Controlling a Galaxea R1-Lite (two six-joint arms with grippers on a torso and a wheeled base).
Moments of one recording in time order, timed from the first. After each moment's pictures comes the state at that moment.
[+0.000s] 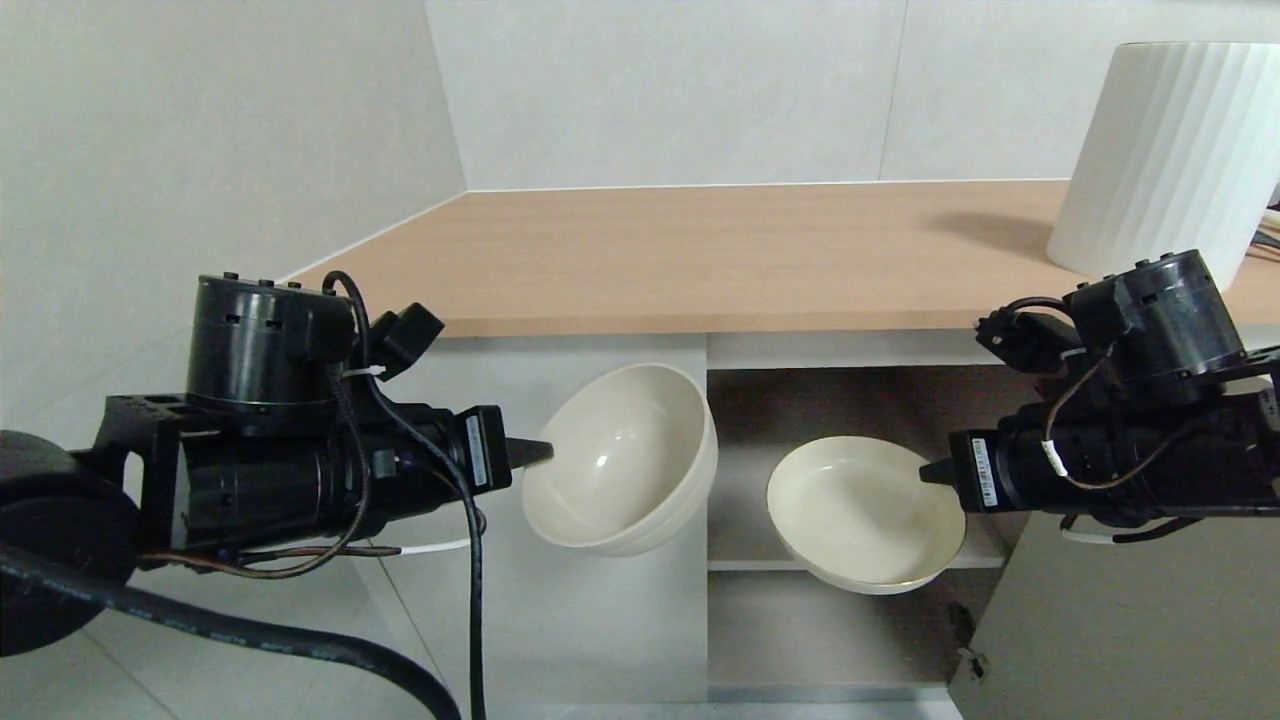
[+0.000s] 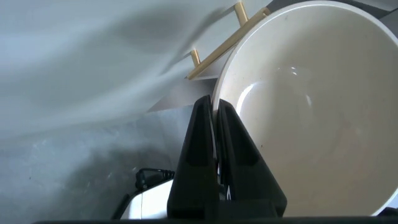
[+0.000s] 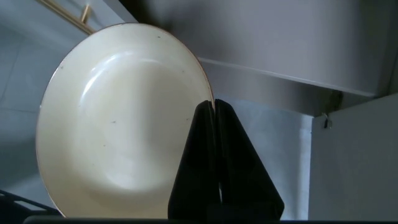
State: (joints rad) left arm -0.42 1.57 -0.85 -0.21 -0.21 -0.52; right arm 0.48 1.57 -1.01 0.12 -0.03 0.28
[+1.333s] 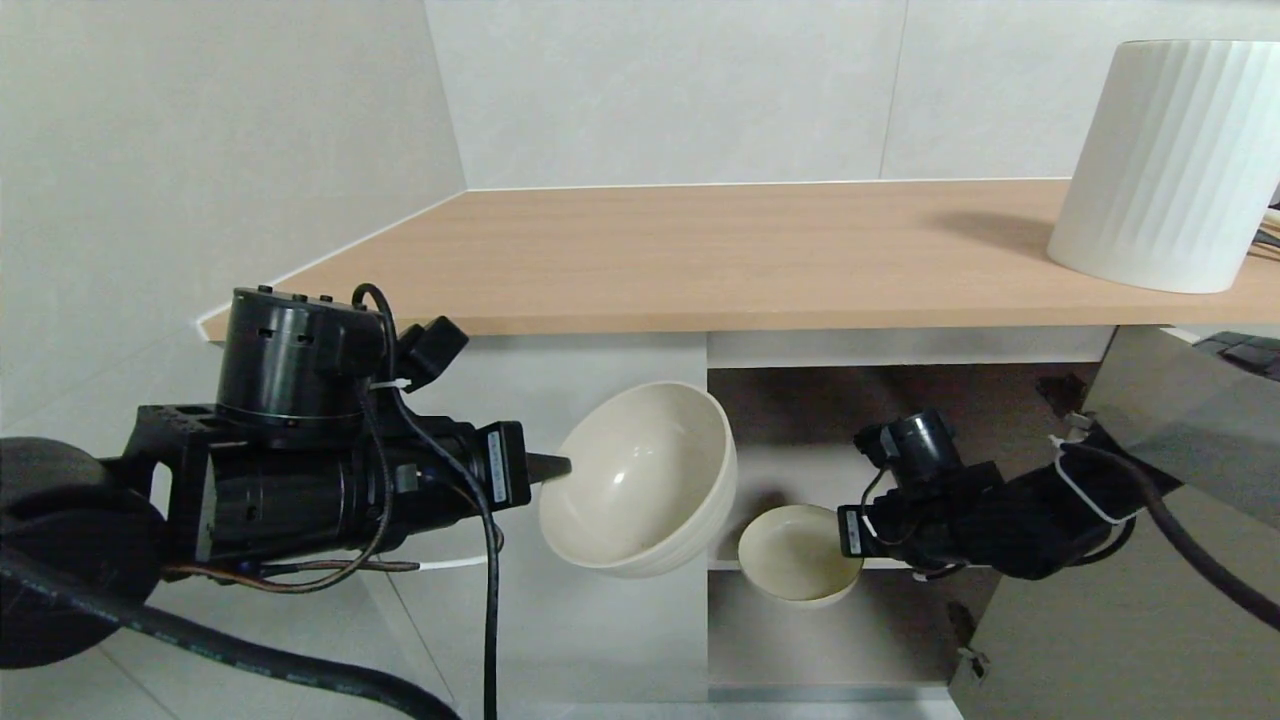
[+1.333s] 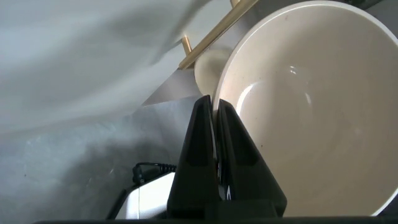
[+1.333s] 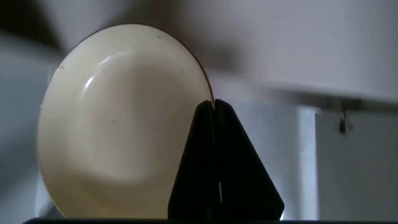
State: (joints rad) left arm -0.46 1.59 -0.85 -0.21 -0.21 -0.52; right arm 0.41 2.18 -1.00 -0.37 -0.11 0.32
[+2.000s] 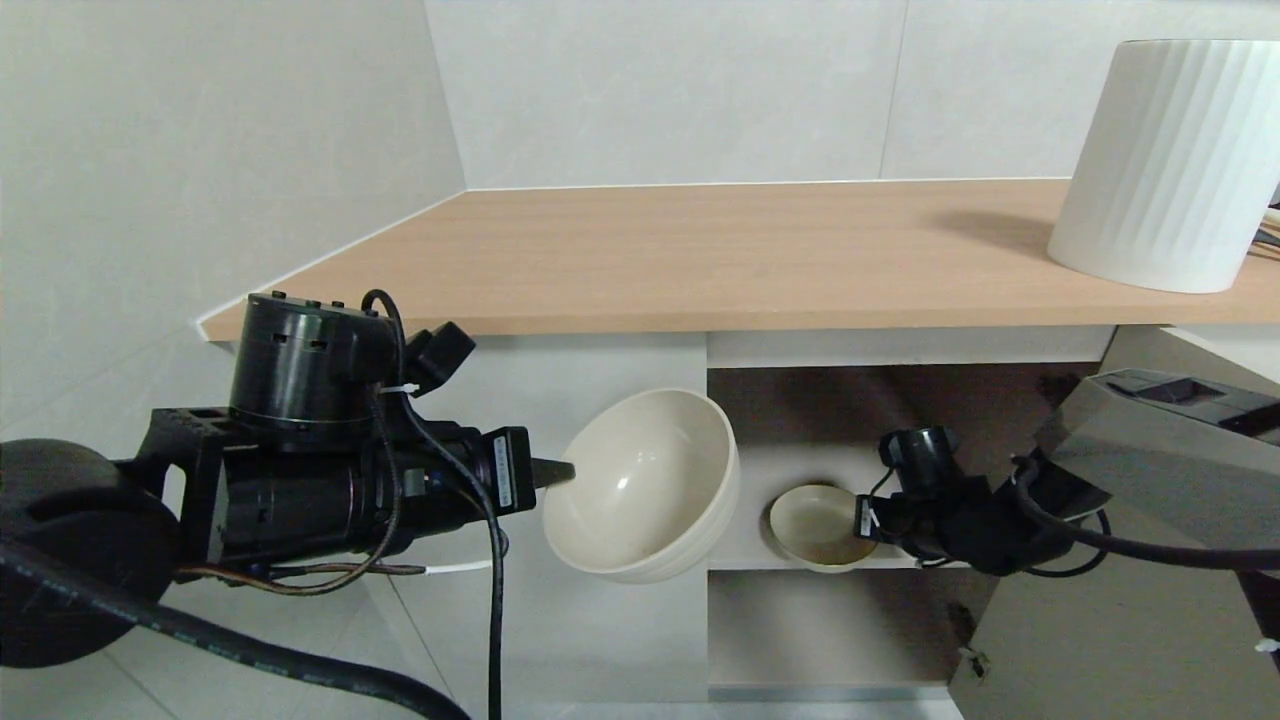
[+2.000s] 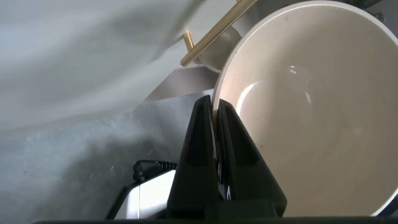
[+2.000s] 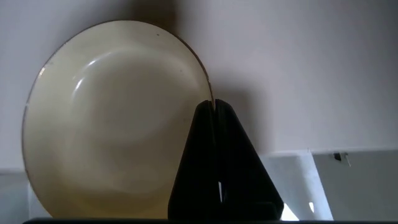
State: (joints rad) left arm -0.46 1.60 -0.85 -0.21 -0.21 -0.52; right arm 0.29 2.39 -1.11 -0.53 -0.19 0.39
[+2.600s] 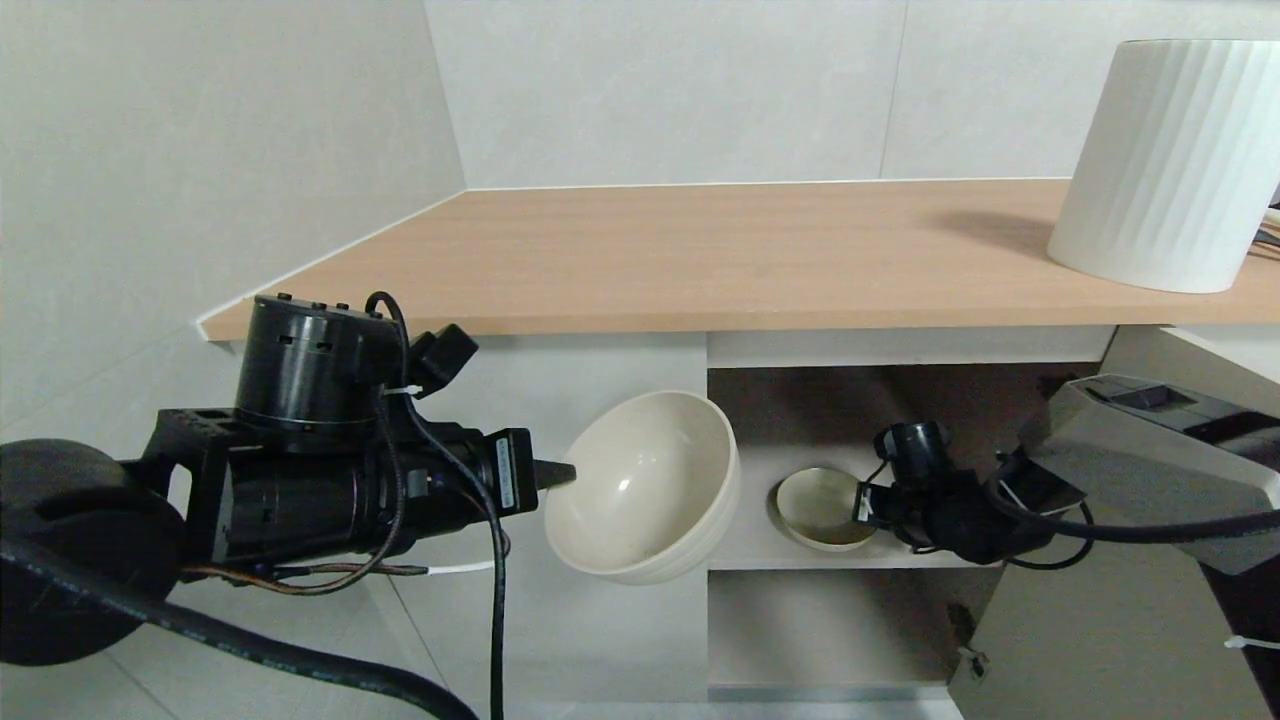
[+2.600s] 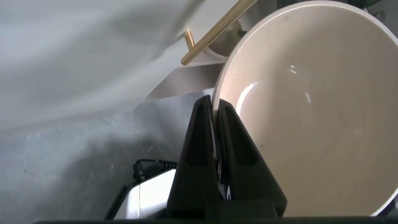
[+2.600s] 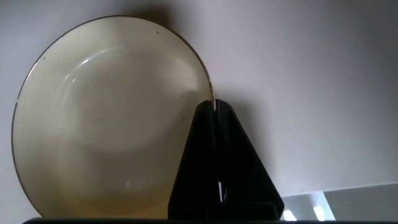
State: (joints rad) left arm -0.46 1.61 -0.85 -0.21 -0.21 -0.52; right arm 0.27 2.46 -1.21 -0.53 -0.25 0.43
